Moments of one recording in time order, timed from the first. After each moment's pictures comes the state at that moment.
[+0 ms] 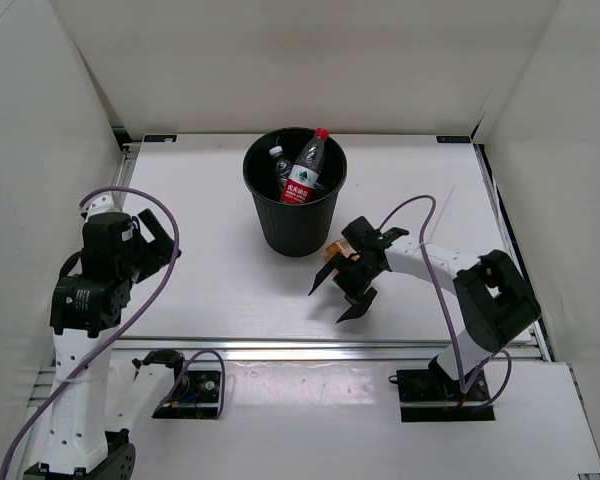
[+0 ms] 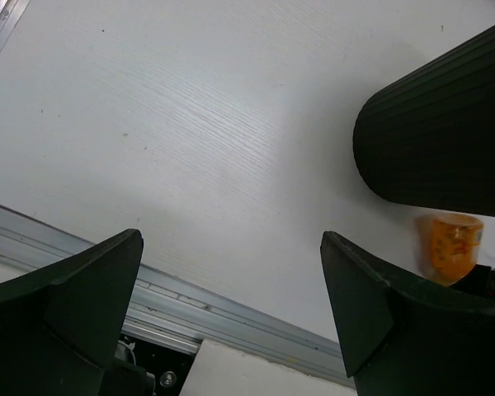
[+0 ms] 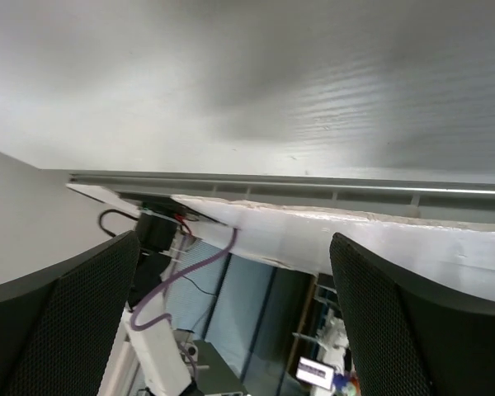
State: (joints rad) left arm -0.09 0.79 1.27 -1.15 -0.23 -0.54; right arm 0.67 1.61 0.94 -0.69 -0.51 1.31
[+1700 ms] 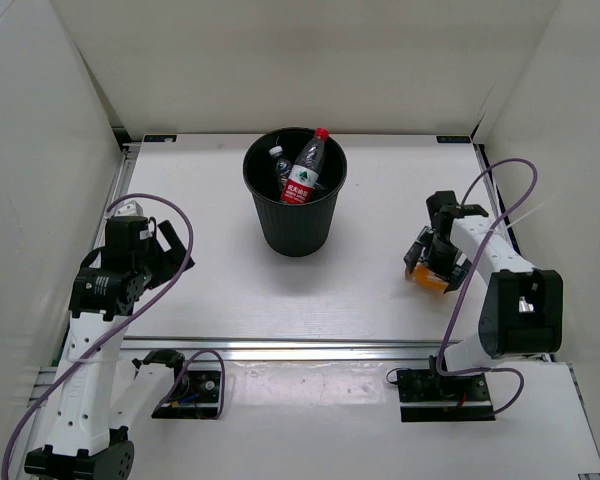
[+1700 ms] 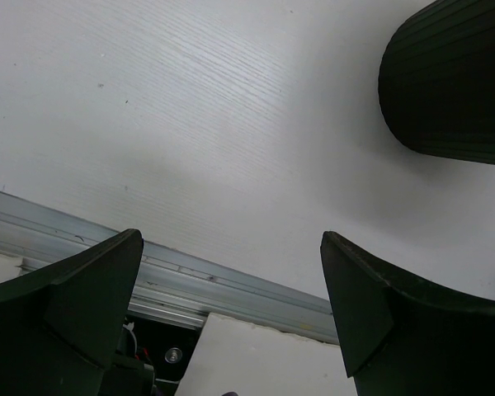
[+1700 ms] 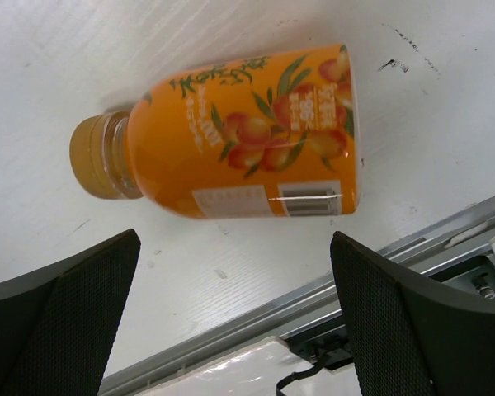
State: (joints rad) left arm -0.11 0.80 1.12 -1.13 -0.14 -0.53; right arm 0.10 1.50 1.02 -1.00 0.19 0.68
